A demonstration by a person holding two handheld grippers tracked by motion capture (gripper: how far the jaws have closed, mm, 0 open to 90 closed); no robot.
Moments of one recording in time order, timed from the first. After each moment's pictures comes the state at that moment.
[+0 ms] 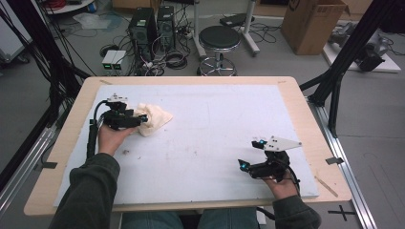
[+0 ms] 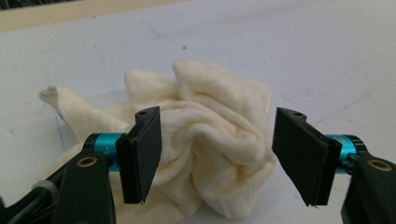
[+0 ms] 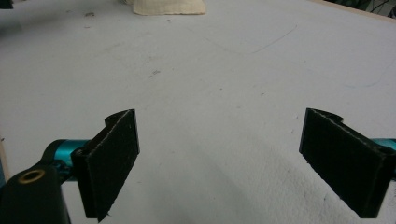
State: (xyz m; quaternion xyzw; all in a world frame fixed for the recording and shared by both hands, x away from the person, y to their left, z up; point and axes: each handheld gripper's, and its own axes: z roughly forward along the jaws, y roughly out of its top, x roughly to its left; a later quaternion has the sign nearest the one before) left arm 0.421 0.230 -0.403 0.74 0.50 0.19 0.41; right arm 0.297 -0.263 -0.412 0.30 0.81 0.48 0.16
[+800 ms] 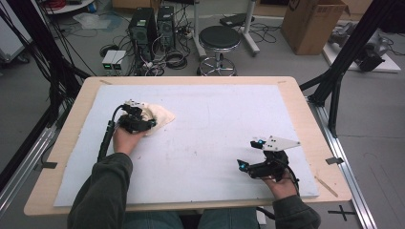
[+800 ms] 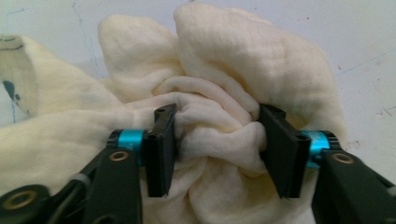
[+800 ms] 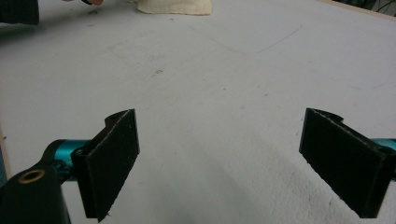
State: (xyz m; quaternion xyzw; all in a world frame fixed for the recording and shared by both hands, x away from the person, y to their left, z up) left arm 0.435 0.198 -0.434 0.76 0.51 0.23 0.34; right arm 0.298 -0.261 -0.412 0.29 0.81 0.48 0.15
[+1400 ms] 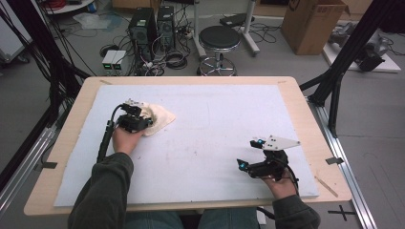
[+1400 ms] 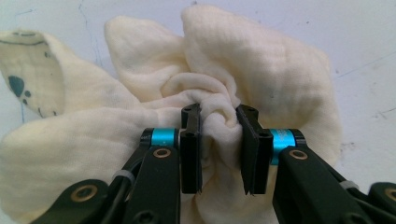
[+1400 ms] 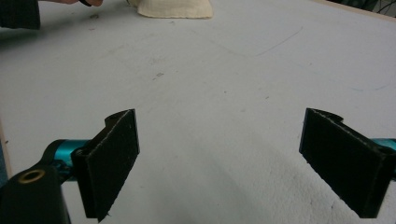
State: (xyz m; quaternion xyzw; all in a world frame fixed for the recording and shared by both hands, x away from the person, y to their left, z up) left arm 0.432 0.201 -0.427 0.75 0.51 0.22 0.35; right arm 0.299 -0.261 -0.412 0.29 0.81 0.49 0.15
